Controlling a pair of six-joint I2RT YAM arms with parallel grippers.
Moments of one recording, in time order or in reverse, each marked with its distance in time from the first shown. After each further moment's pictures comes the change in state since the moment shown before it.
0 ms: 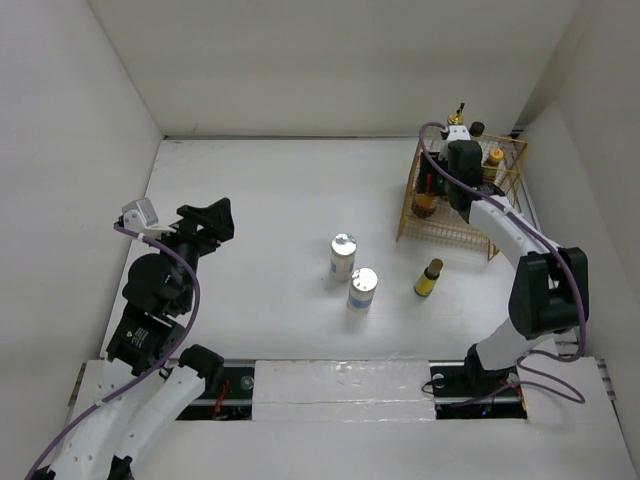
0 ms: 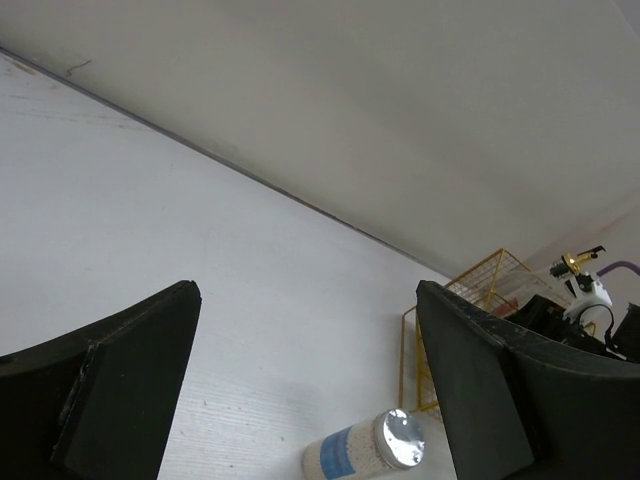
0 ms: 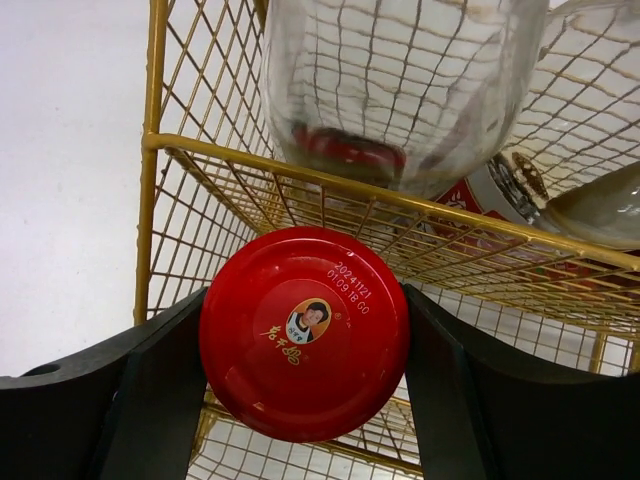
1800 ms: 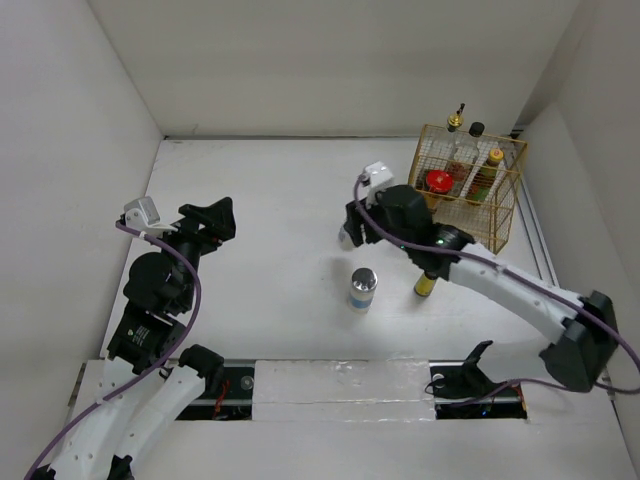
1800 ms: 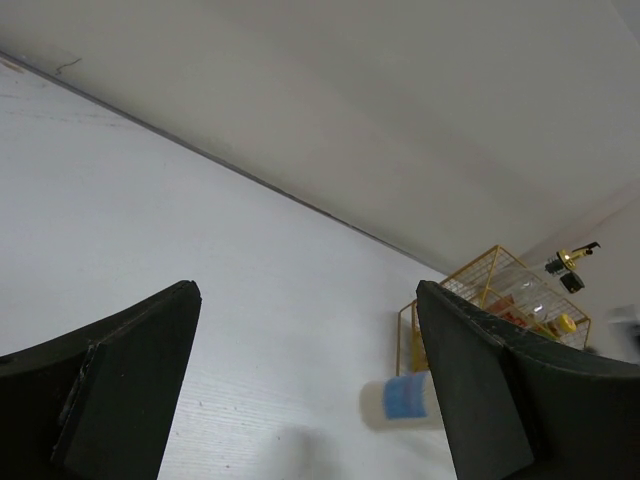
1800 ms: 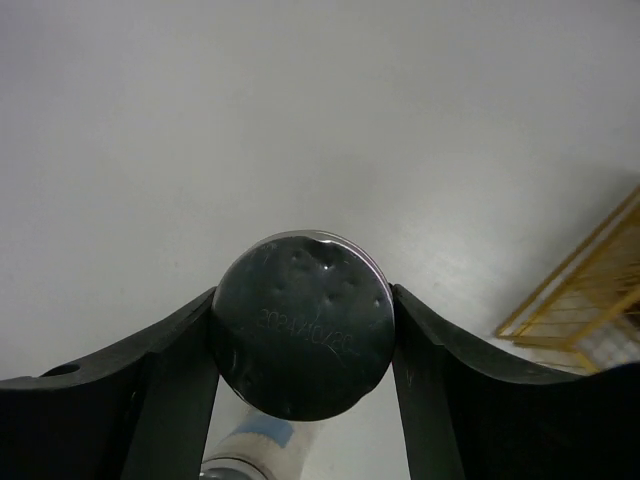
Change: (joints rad) left arm 0.000 0.009 0.000 0.011 0.016 0.000; right arm 0.621 -0.246 -0.116 -0.098 0.087 0.033
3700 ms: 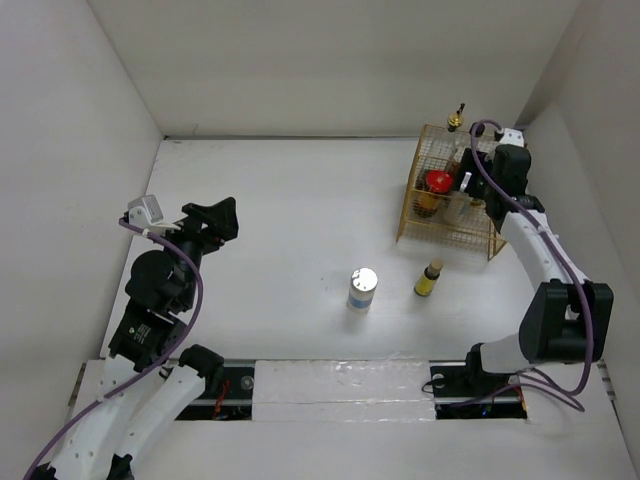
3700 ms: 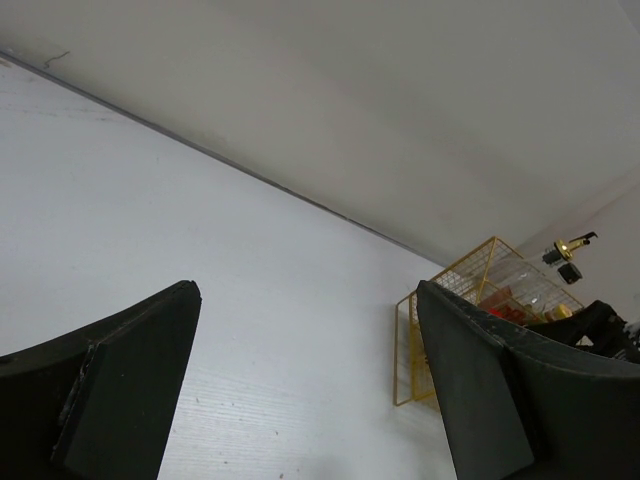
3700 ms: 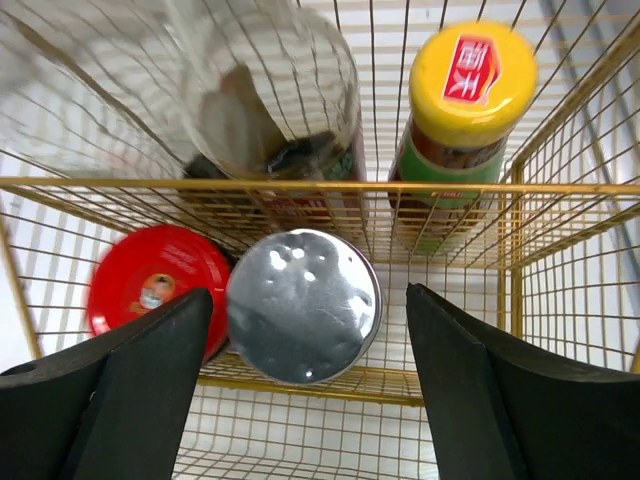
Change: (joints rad) left arm 0.000 0.011 0.000 0.003 0.022 0.000; right arm -0.828 0.082 0.026 0.074 -0.139 0.066
